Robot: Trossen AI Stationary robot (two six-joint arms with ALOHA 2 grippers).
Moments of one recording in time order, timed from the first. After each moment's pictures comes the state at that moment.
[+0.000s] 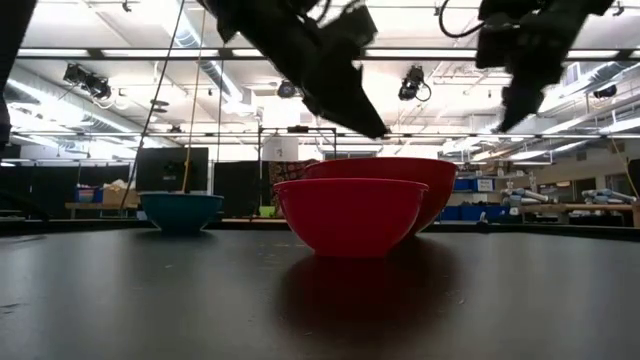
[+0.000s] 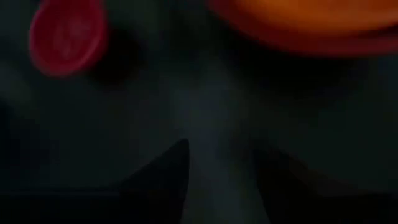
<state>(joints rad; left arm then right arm) -0.05 1.81 1.27 -0.13 -0.21 0.10 -0.26 0.97 0.86 -0.97 -0.18 0.21</state>
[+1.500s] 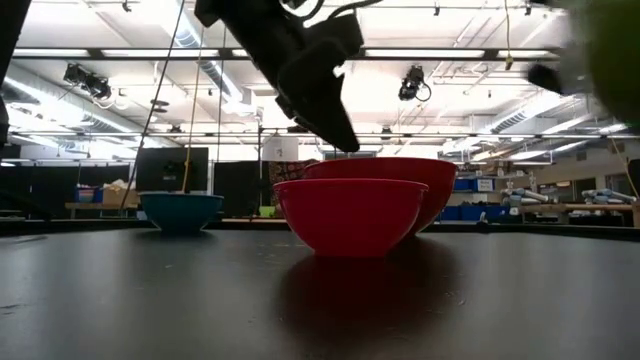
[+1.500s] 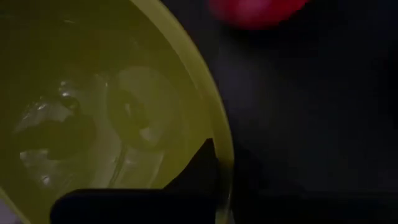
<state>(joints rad) -0.12 1.78 1.27 -0.33 -0.33 -0.06 0.41 1.17 0.88 -0.73 -0.05 0.40</state>
